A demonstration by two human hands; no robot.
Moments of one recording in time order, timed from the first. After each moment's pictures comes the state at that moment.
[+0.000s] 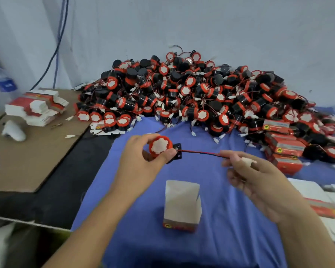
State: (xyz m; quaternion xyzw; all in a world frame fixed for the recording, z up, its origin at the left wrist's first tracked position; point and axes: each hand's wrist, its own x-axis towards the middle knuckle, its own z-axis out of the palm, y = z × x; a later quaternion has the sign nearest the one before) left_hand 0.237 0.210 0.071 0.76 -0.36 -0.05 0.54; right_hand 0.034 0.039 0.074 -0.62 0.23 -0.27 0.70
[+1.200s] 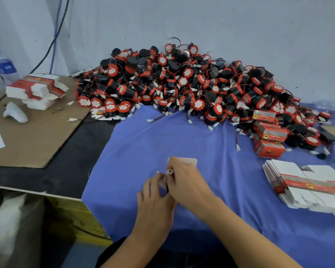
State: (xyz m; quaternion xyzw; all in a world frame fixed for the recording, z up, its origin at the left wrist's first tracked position) left_hand 0.143 0.256 -0.064 0.86 -0.45 0.07 0.22; right_hand 0.095 0.151 0.021 -0.93 0.22 -0.14 0.24
